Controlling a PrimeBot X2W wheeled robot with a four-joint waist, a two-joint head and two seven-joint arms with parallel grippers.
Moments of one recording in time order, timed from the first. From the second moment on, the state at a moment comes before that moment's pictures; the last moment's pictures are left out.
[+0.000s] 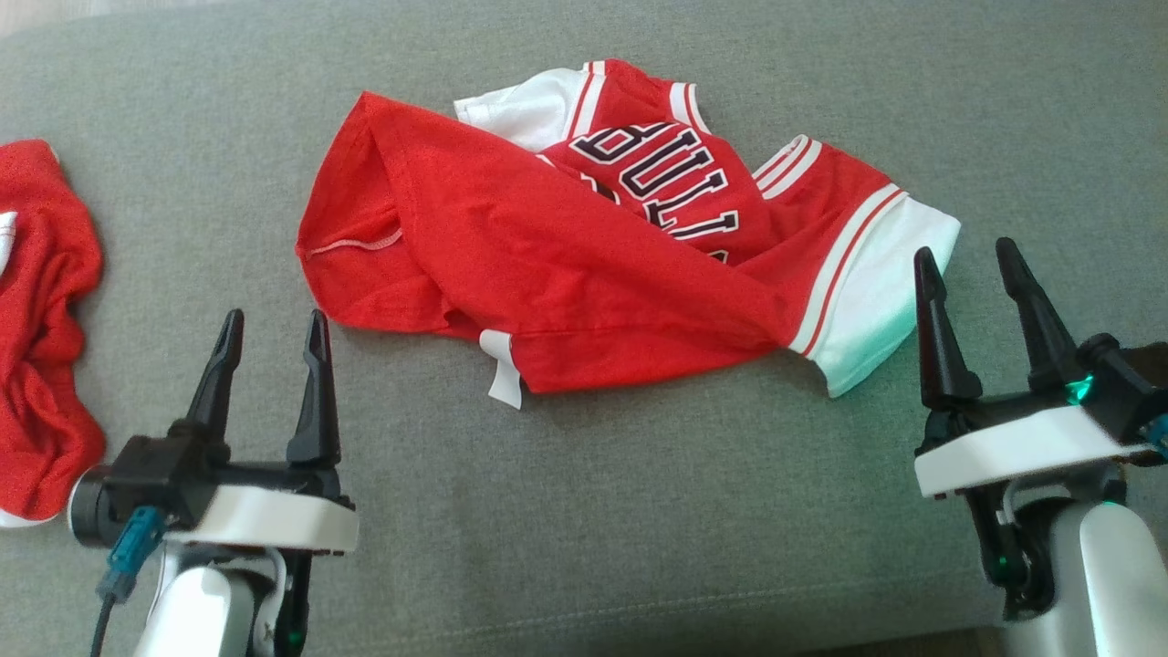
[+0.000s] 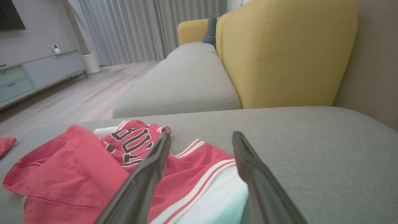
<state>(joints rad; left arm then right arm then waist) -0.04 0.18 -0.18 0.01 -0.24 0.10 -0.26 -0.09 -0.05 0.00 -0.09 0.16 0.13 0.04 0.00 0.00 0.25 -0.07</state>
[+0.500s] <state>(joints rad) -0.06 0.18 -0.25 0.05 -0.24 0.04 -0.24 -0.09 -0.05 0.00 -0.09 0.16 0.13 0.04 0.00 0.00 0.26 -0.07</state>
